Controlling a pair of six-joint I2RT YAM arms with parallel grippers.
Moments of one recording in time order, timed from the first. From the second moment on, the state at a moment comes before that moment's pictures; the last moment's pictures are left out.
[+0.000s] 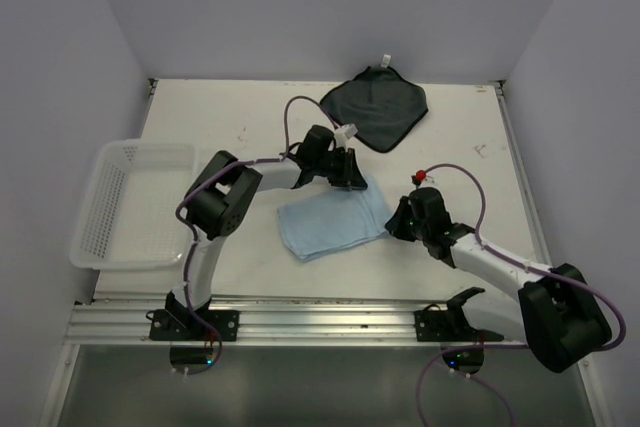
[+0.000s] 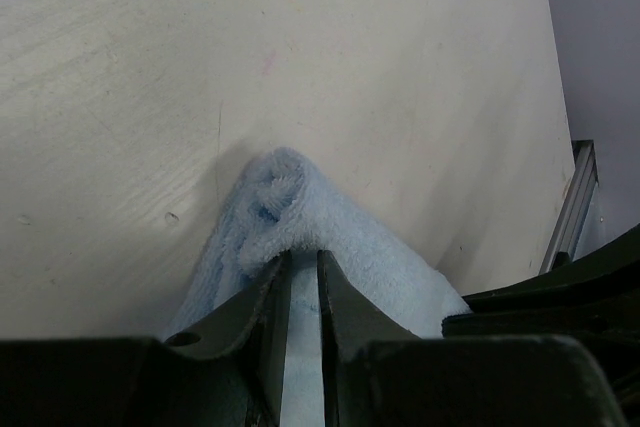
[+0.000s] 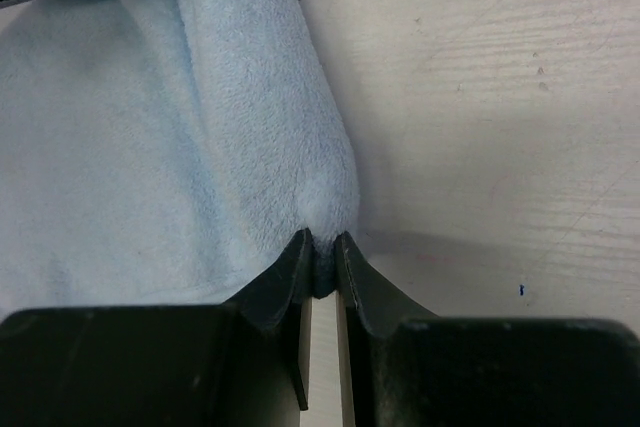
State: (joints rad) left arm -0.63 2.20 1.38 0.19 0.56 -0.58; right arm 0.45 1.16 0.40 -0.02 0.02 0.65
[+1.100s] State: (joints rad) left arm -0.61 2.03 1.34 0.15 0.52 -0.63; right arm 0.94 1.29 0.56 -0.25 0.66 0.57
